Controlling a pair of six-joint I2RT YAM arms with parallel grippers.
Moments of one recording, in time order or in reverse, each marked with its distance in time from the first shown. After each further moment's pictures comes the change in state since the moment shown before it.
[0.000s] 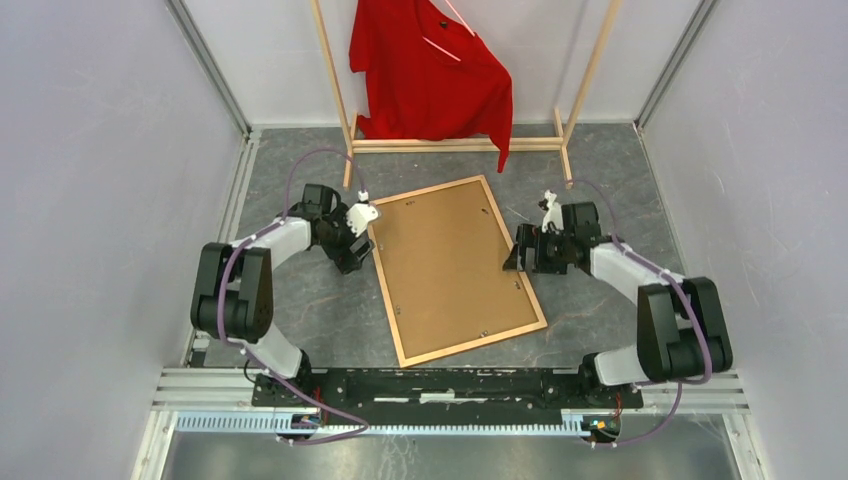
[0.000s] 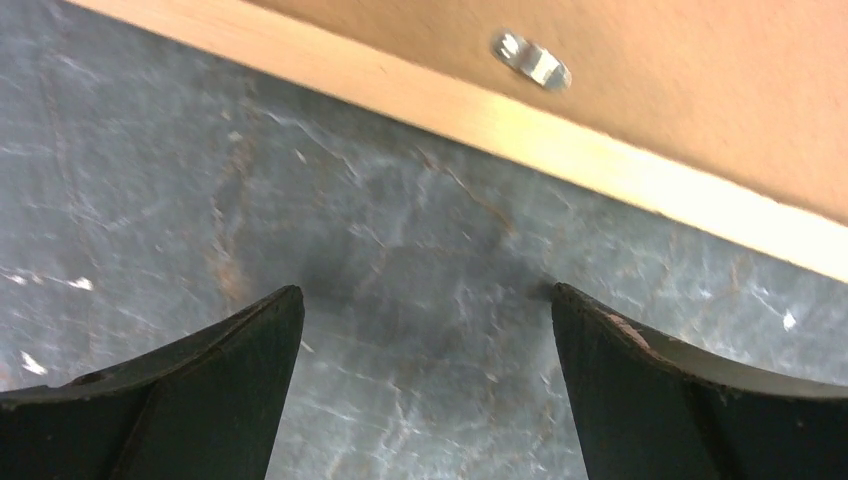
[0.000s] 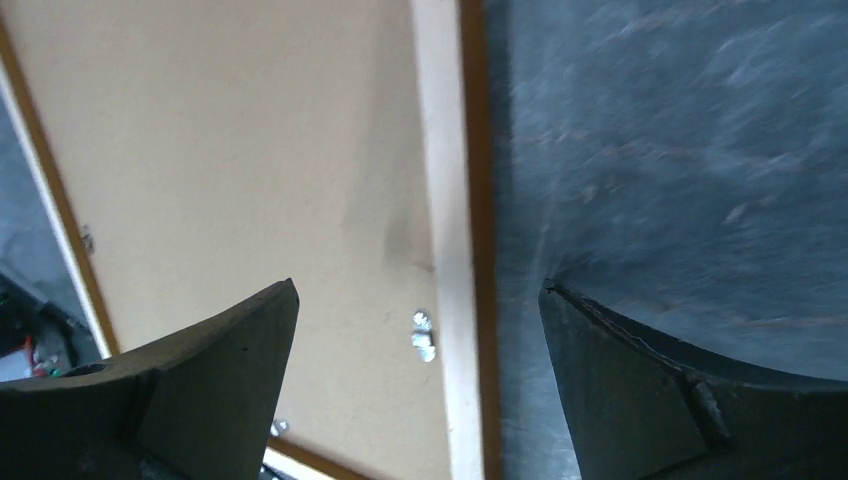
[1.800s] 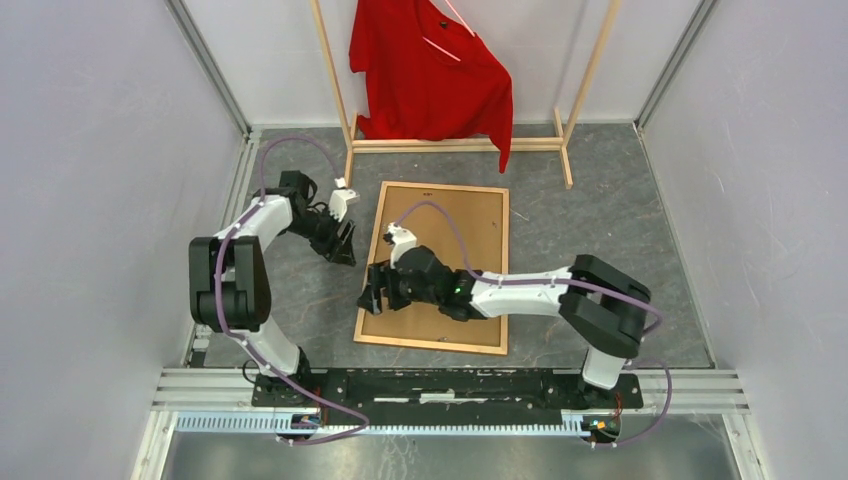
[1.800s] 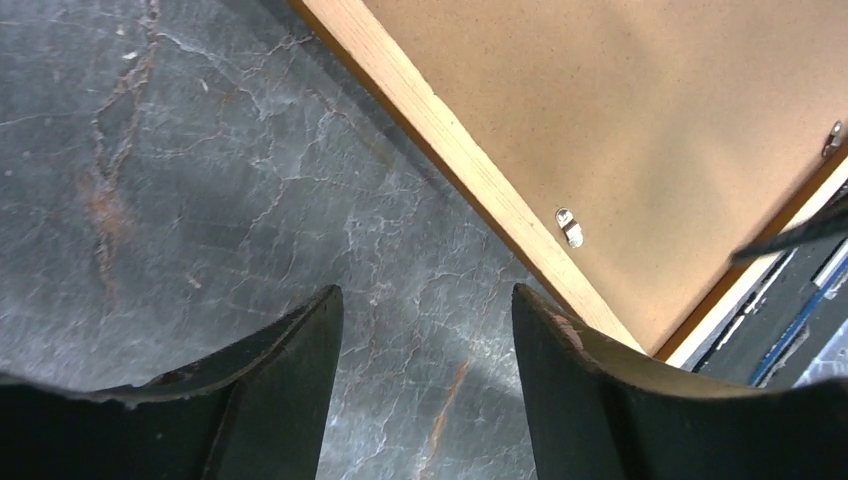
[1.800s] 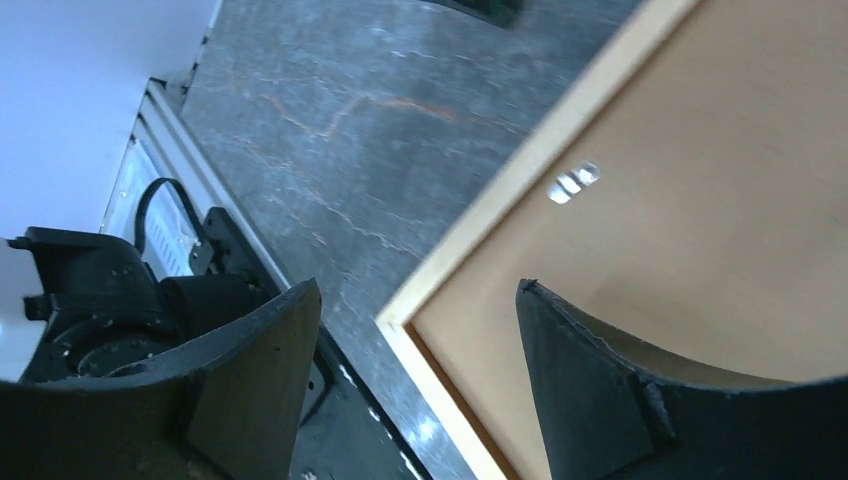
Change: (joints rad) left arm 0.149 0.059 0.225 -0.412 0.281 -0.083; right arm 0.982 0.272 0.246 0.542 0.443 0.518
